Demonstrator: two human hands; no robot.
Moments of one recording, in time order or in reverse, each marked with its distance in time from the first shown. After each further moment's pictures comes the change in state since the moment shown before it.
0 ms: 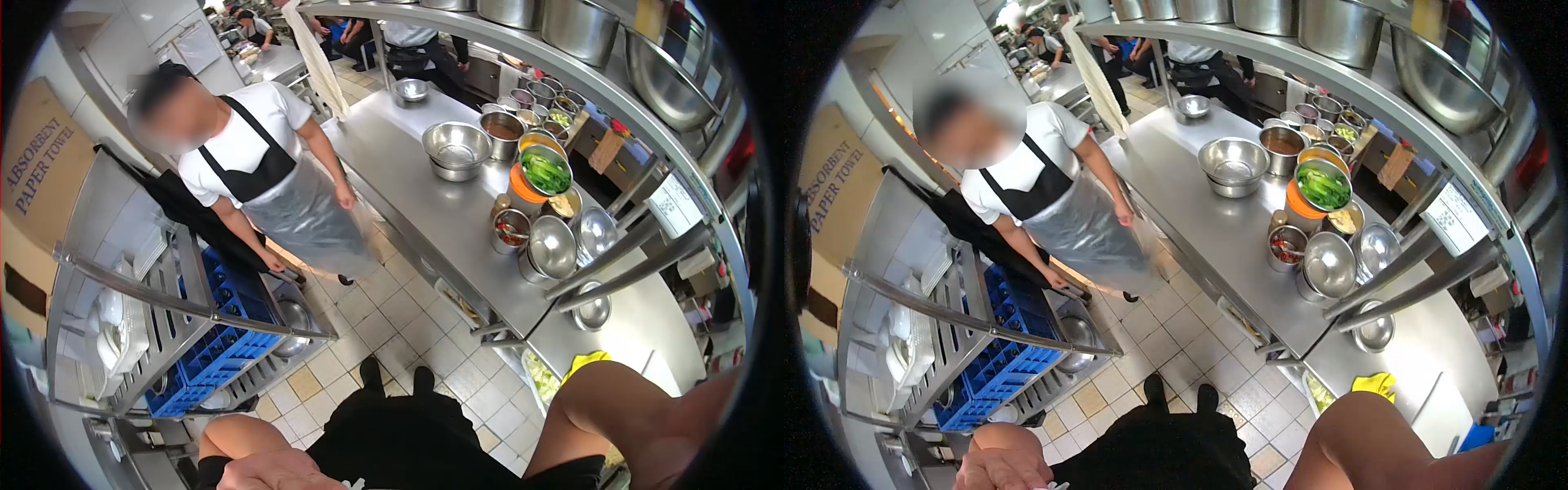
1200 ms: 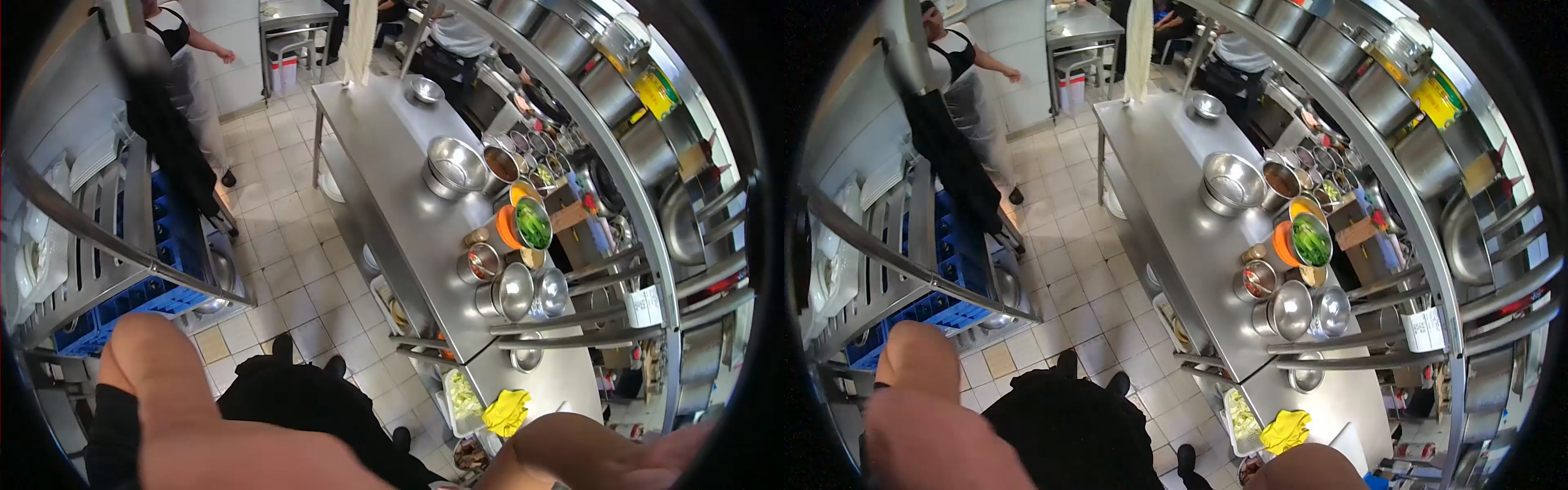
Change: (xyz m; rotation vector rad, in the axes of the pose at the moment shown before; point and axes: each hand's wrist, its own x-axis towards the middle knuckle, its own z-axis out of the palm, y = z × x) left_hand 0.082 0.004 -0.082 -0.695 0.088 -0.070; right_hand 0.037 -0.040 0.031 -0.195 -0.008 0.007
